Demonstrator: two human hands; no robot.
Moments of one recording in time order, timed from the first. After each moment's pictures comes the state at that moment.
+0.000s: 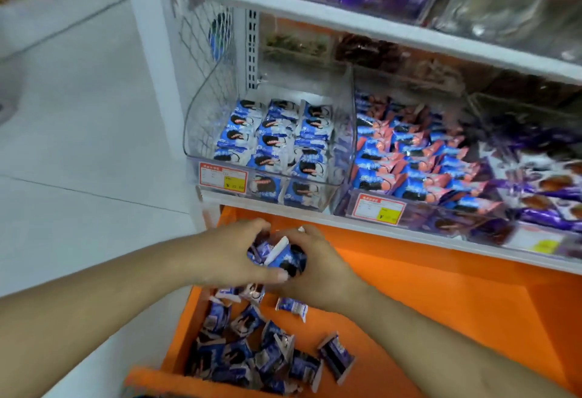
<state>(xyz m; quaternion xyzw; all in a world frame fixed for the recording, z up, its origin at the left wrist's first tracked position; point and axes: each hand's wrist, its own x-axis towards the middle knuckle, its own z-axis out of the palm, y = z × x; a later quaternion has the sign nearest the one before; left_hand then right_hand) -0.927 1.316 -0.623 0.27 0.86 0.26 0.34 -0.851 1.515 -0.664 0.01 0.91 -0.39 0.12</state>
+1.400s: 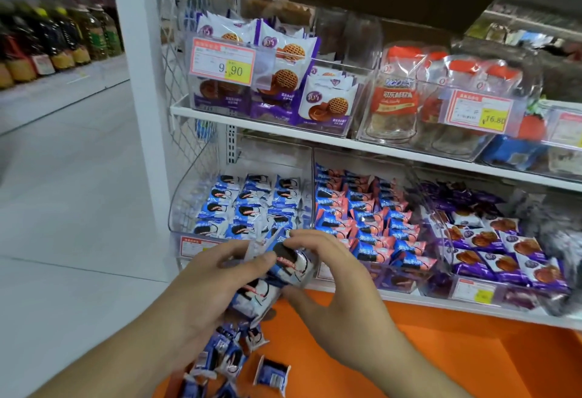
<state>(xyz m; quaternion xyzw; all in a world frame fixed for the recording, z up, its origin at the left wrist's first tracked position) -0.880 1.347 -0.501 0.02 0.63 0.72 0.29 -0.804 1.530 -0.506 -0.03 0.91 -0.39 -0.13</state>
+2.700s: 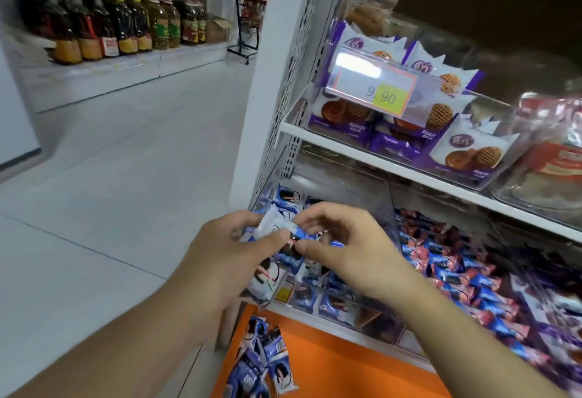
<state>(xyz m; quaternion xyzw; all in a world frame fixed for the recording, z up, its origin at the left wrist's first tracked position) -0.984 1.277 -0.514 -0.03 0.75 0.65 0.13 -0.979 1.482 -0.493 -0.09 0.88 -0.47 0.01</state>
